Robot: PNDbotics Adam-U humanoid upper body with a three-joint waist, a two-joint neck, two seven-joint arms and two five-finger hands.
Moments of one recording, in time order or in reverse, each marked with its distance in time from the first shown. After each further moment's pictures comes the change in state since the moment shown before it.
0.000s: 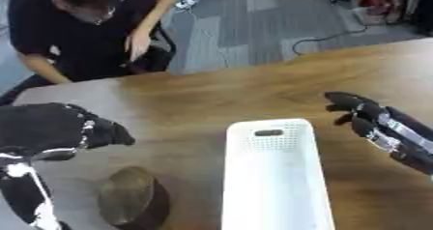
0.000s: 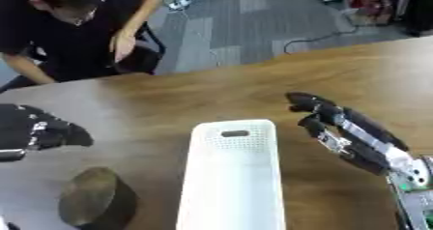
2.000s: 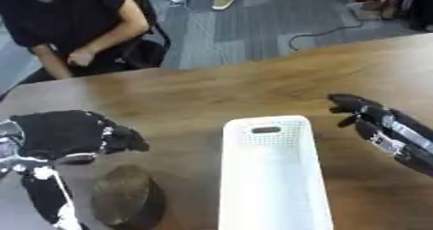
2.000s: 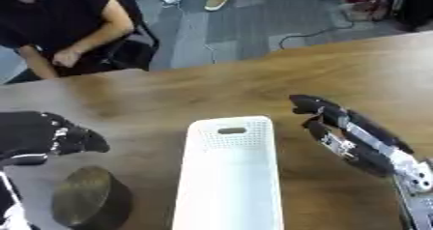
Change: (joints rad) left arm 0.022 -0.036 -0.020 0.039 -0.011 -0.004 0.006; right arm -0.012 0.000 0.004 0.000 0.000 -0.005 0.003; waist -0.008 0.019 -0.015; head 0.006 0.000
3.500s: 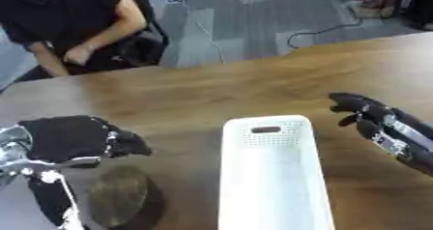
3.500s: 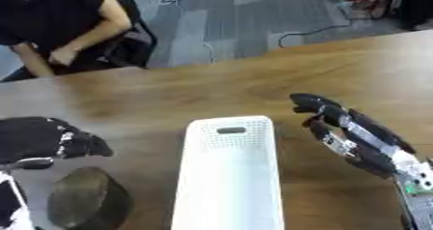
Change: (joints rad) left arm 0.009 -0.016 -0.006 0.024 0.000 0.005 -0.019; right arm -0.015 0.000 0.000 0.004 0.000 -0.008 -0.003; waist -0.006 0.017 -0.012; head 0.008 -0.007
